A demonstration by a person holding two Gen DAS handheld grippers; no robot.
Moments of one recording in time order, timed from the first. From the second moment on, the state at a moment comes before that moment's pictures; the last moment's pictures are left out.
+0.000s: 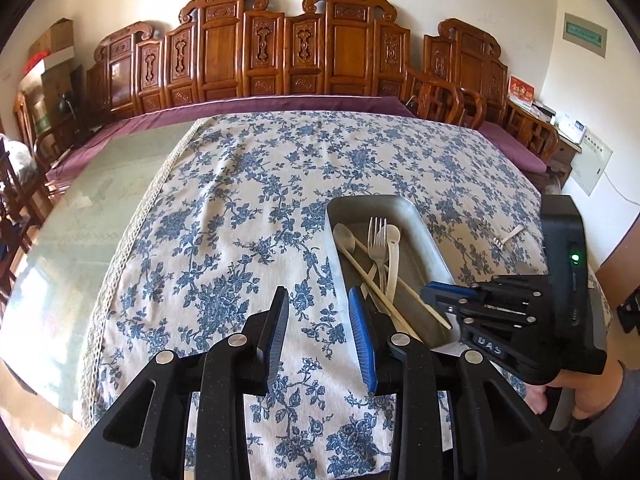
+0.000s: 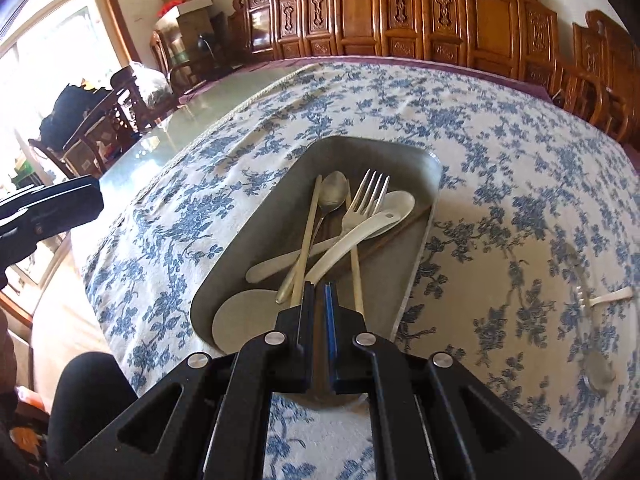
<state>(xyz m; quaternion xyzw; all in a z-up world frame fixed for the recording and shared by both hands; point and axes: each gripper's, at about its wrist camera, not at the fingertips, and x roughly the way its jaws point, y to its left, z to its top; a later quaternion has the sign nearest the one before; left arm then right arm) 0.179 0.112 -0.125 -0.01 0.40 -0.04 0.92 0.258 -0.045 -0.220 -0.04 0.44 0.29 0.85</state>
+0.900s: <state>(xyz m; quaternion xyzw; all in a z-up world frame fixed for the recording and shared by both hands) 0.176 0.003 -0.123 0.01 0.40 -0.11 0.91 0.229 -0.251 -0.199 -0.01 0.42 0.17 0.89</state>
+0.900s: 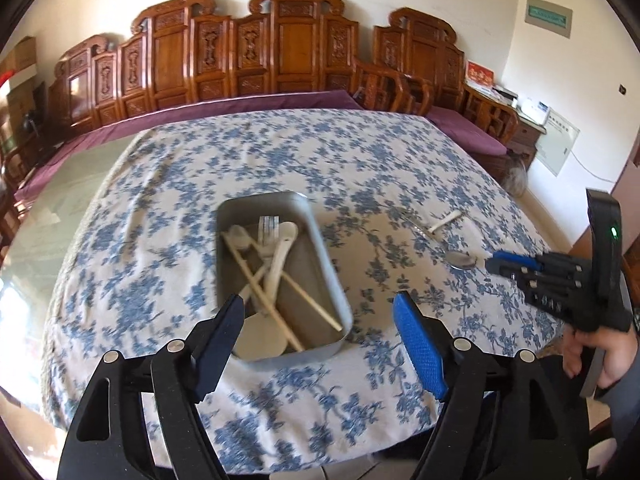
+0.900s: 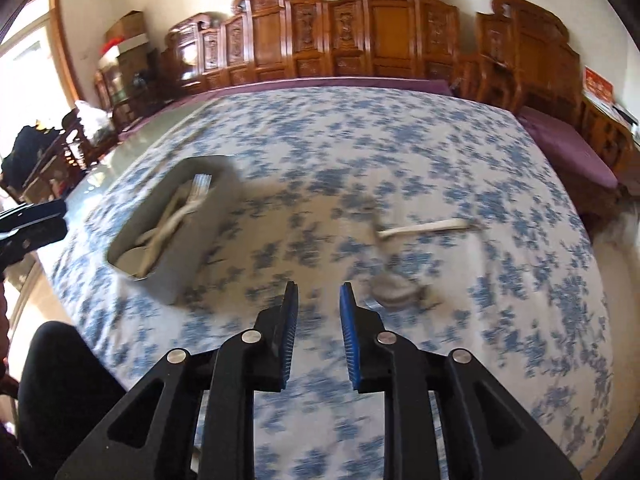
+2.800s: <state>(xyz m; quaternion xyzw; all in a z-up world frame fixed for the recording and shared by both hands) 0.369 -0.199 -0.222 0.12 0.51 -0.26 0.81 0.288 -0.364 -0.267 -0.01 0.48 0.11 0.87</state>
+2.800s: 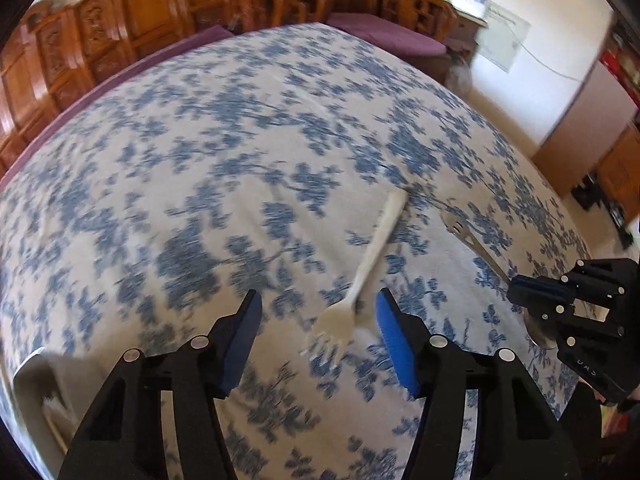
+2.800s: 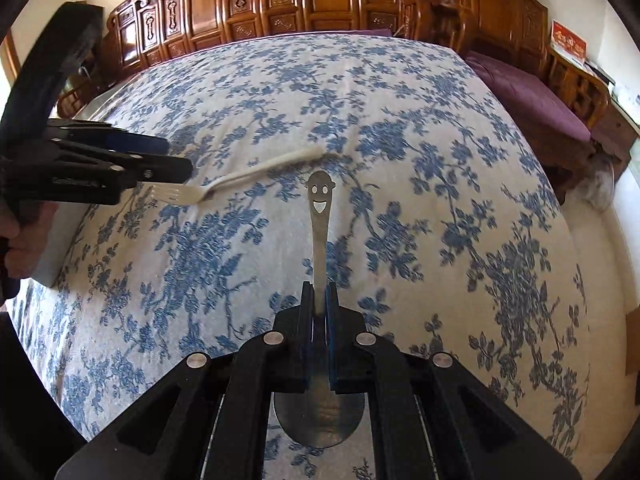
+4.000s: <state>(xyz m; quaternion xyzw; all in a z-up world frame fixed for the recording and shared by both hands) 0.289 -0.145 -0.152 0.09 0.46 -0.24 0.85 0.254 -0.329 -0.215 0.02 0.46 0.11 0.88</state>
